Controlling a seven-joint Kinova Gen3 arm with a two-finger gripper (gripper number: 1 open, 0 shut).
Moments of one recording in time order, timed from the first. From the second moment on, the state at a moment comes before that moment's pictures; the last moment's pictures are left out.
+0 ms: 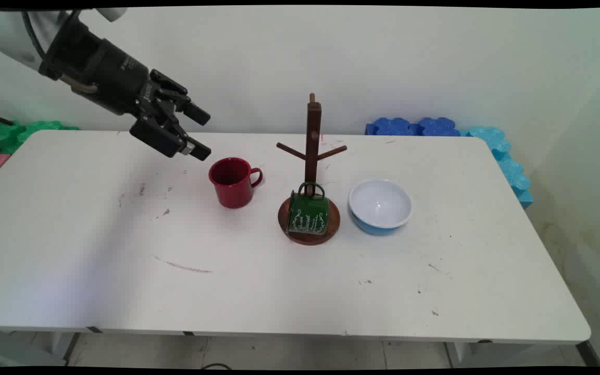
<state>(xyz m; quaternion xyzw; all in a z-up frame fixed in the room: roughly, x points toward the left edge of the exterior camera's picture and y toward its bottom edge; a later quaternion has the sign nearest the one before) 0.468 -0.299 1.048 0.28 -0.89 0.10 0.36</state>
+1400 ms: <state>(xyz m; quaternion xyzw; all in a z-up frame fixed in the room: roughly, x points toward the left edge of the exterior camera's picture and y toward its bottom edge) 0.473 -0.286 0.965 0.38 -0.84 0.05 0.39</state>
